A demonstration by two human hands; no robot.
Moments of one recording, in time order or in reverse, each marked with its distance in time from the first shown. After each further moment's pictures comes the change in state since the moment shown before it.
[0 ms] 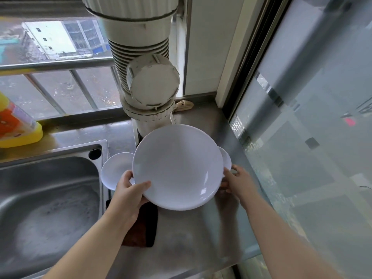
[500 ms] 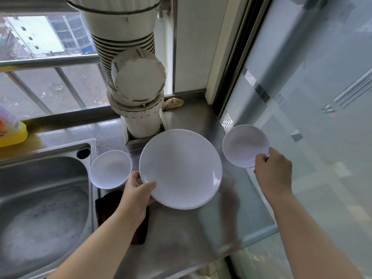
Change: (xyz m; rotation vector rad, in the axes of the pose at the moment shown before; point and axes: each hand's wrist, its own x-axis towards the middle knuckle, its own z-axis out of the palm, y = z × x) left_hand 0.000 -0.027 0.025 0.012 -0.047 -0.044; right_hand -0.030 -0.035 -0.079 -0.477 0.528 -0.393
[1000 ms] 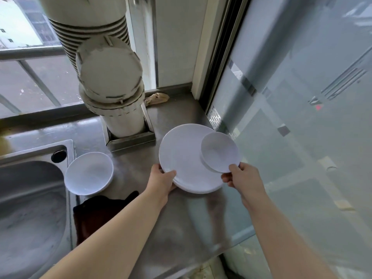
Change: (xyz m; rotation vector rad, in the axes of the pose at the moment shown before) left_hand 0.042 -0.031 0.089 0.054 -0.018 -0.142; right_hand -0.023 0.011 0.032 0.521 -0.305 0.422
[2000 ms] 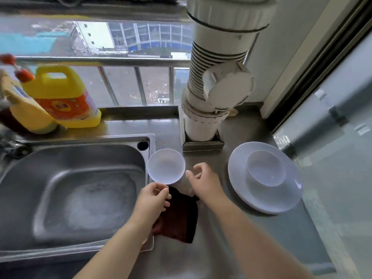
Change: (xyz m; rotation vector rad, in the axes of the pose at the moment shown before) left_hand -0.056 0.023 -0.197 0.261 0.196 0.174; right_hand -0.101 -0.040 0.209 -0.506 -0.494 -0.346
